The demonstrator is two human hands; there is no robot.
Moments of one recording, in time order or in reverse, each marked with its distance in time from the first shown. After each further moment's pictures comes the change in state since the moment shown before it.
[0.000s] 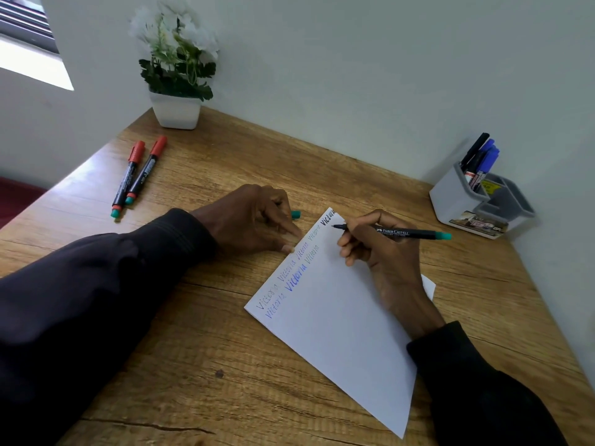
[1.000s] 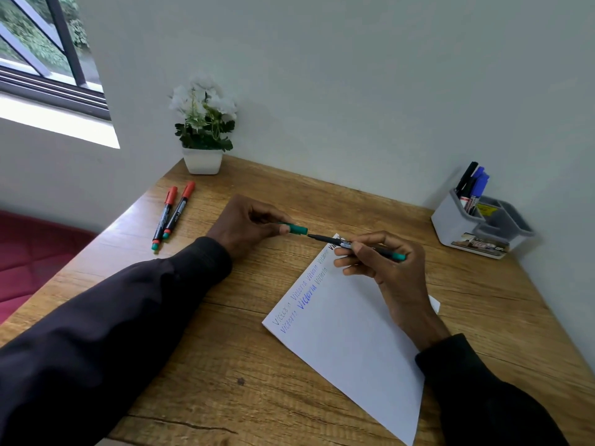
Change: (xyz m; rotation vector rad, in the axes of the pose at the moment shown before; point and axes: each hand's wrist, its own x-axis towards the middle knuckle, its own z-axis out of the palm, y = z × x) left_hand -0.003 -0.002 -0.015 -0.189 0.390 -0.170; right_hand -0.006 -0.009 -0.003 -0.025 -0.074 -0.168
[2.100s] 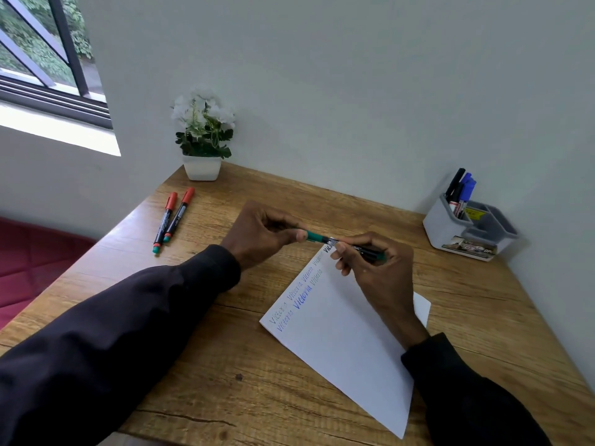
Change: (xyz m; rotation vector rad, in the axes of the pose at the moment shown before) left_hand -0.008 0.022 0.024 -0.143 0.039 0.082; right_hand -0.002 0.004 0.008 -0.315 0.059 -0.289
